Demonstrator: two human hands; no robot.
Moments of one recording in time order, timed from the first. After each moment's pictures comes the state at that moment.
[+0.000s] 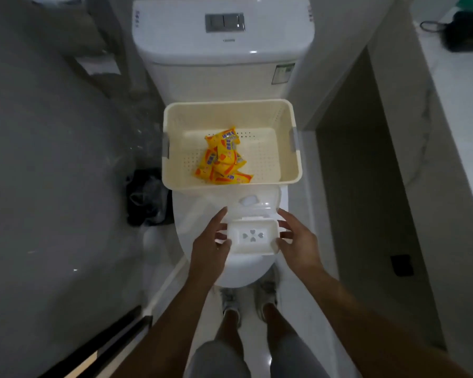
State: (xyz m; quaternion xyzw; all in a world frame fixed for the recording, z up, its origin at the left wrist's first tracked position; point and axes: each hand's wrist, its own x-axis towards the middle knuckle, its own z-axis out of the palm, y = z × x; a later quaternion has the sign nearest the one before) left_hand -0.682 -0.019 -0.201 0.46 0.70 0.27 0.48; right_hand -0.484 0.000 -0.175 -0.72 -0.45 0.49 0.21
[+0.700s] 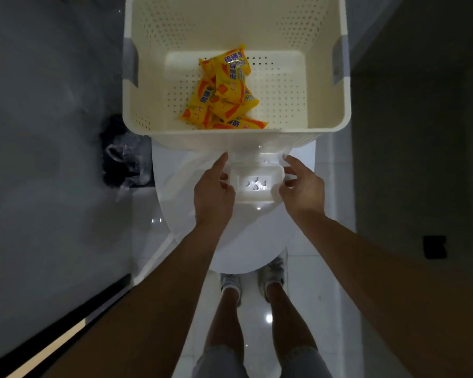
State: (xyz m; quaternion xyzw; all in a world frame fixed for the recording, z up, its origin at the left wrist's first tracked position) left_hand -0.662 0.038 -0.334 0.45 0.78 0.22 0.38; right_hand -0.491 0.058 -0.331 -0.75 -0.48 0.41 0.18
